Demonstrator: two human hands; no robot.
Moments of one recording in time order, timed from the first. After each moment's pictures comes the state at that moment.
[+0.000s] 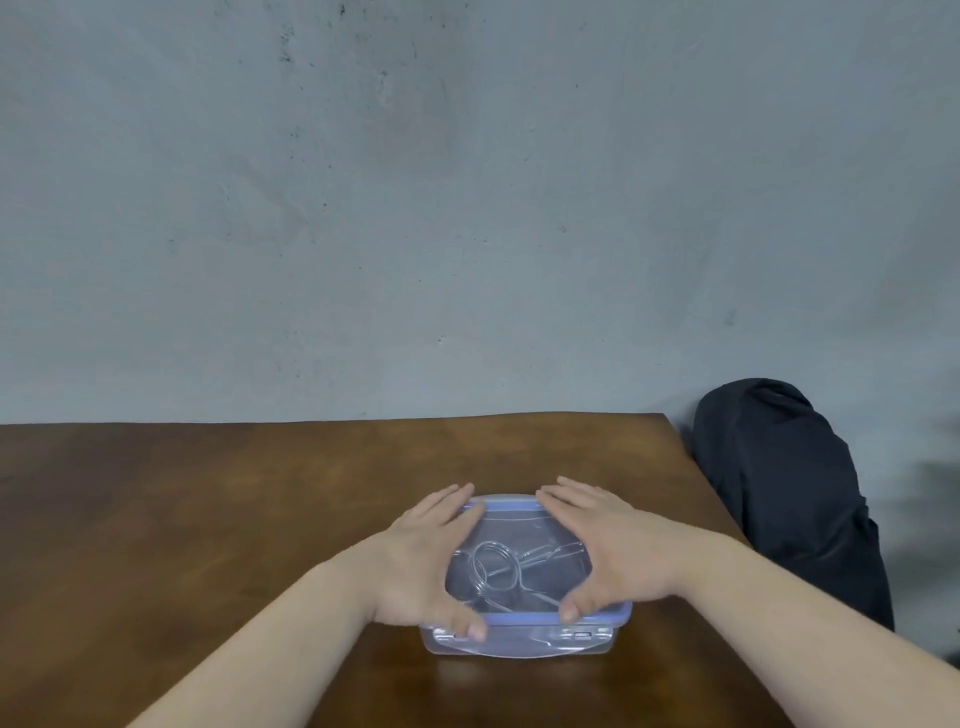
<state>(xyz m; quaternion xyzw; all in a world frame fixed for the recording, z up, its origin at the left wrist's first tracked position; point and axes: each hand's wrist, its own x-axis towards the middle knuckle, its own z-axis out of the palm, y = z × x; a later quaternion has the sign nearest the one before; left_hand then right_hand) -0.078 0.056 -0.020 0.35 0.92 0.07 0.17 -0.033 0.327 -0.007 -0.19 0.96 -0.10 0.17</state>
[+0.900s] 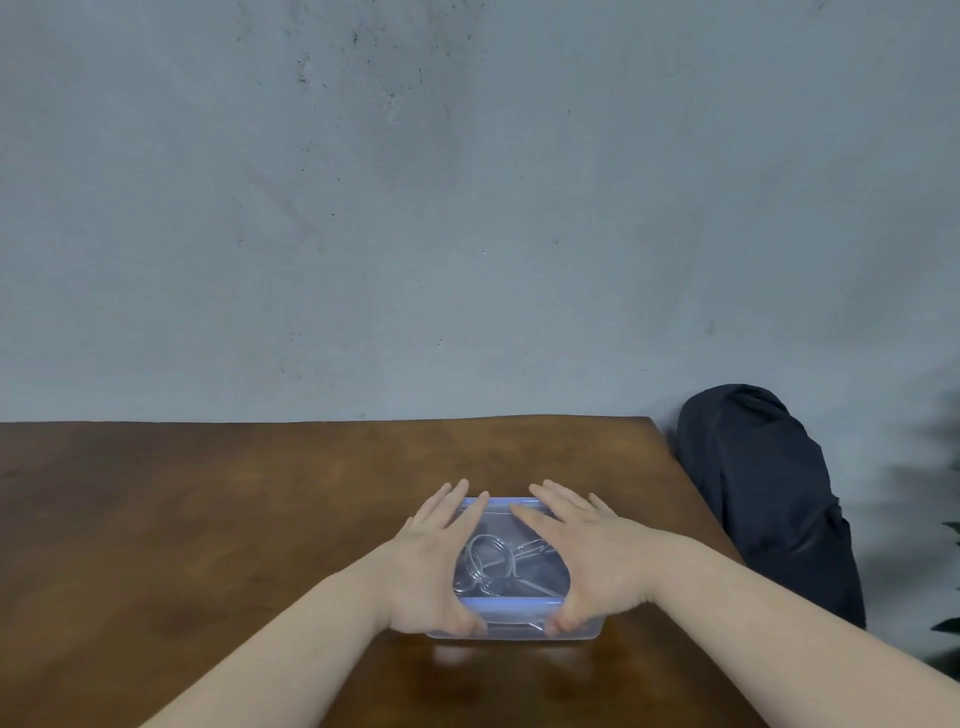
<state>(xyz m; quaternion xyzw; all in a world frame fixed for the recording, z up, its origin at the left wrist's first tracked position) -0.042 0.063 -0.019 0.33 0.93 0.13 0.13 -0.009 0.302 -0.006 -0.18 0.97 -0.04 0.15</state>
